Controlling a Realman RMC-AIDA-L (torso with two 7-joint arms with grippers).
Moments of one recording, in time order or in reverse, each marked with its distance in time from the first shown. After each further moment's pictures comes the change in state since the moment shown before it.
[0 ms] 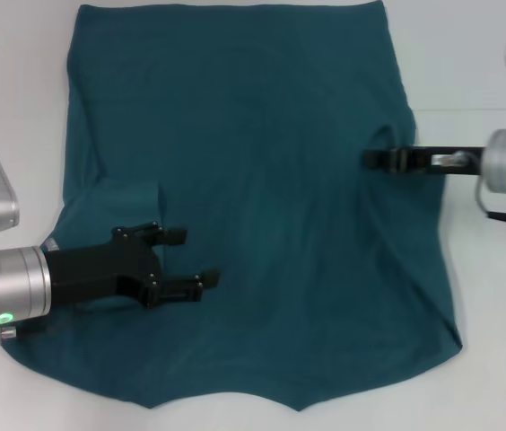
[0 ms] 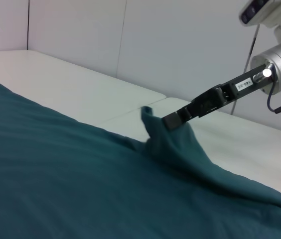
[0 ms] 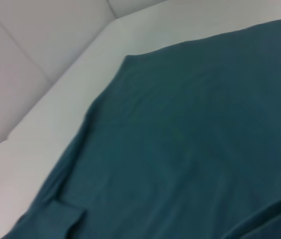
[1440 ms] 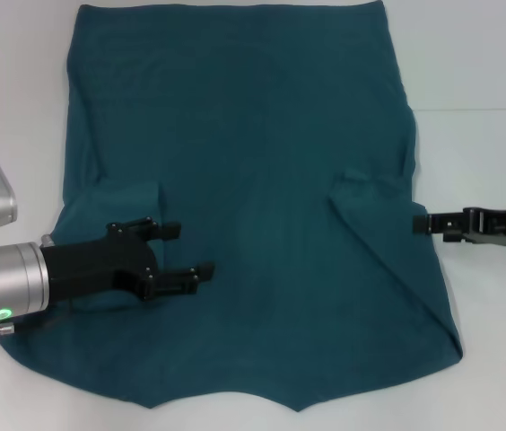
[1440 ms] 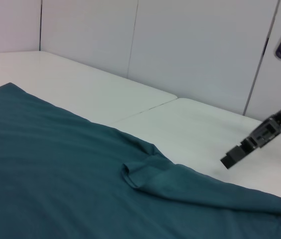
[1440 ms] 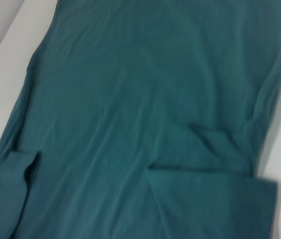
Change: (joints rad) left arm -0.003 0.000 -0.012 -0.003 0.000 -0.024 0.000; right arm -0.137 -0.097 -0.023 -0.016 -0.091 -0.163 0.249
